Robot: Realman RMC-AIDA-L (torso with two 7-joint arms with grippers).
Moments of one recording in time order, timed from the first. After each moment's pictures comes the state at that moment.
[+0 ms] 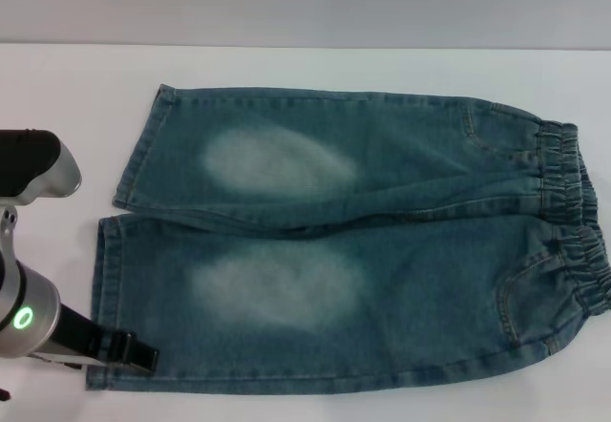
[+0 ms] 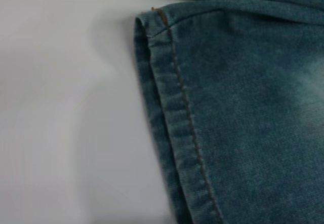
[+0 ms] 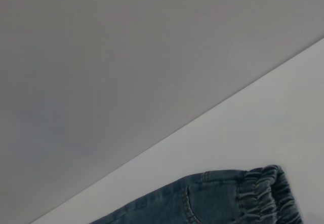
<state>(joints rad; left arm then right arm) -0.20 -2.06 1.69 1.72 -0.40 -1.62 -0.18 0.06 2.07 -0.96 -1.49 1.11 1.22 -0.31</state>
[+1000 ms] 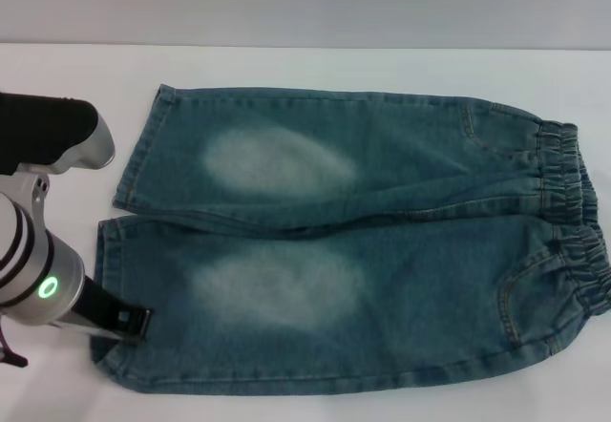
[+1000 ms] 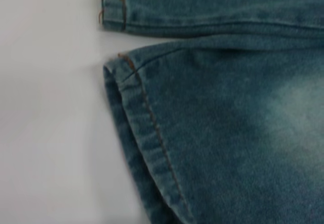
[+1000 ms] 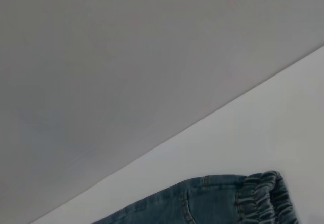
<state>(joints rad) -0.30 -2.06 1.72 1.70 -0.38 -1.66 -0.18 0.08 2.07 -0.92 -1.48 1.11 1.25 -0.34</state>
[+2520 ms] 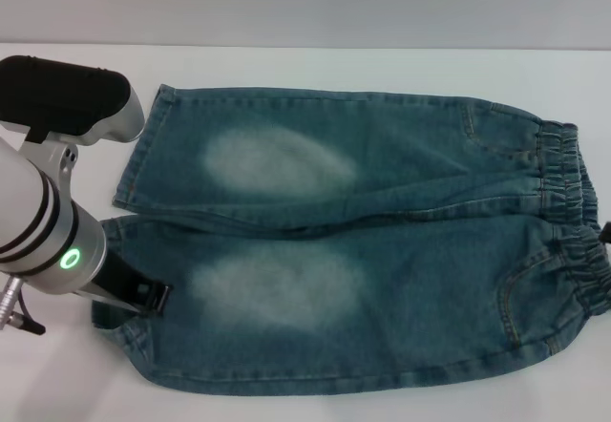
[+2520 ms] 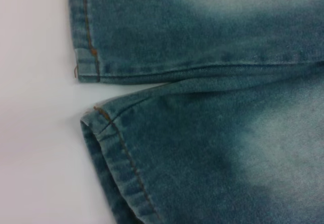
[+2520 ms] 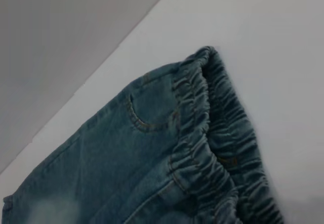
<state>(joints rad) -0.38 -2.06 1.72 1.68 -0.38 -1.66 -0.14 0.03 2.08 -0.96 -1.26 1.10 1.29 -0.34</state>
